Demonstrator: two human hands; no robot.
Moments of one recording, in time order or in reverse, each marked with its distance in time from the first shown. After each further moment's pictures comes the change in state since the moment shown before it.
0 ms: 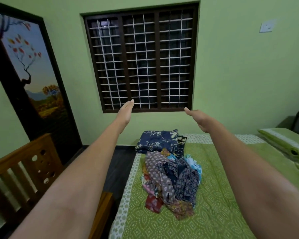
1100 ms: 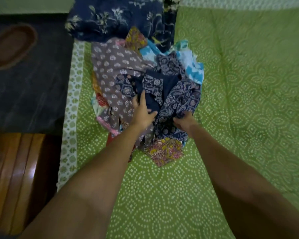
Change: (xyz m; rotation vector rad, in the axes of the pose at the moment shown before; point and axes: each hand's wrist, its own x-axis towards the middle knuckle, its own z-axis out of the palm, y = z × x) left_hand 0.190 -0.533 0.393 0.308 -0.521 -0.482; right_hand 0.310 0.552 0.151 0.046 -0.023 0.900
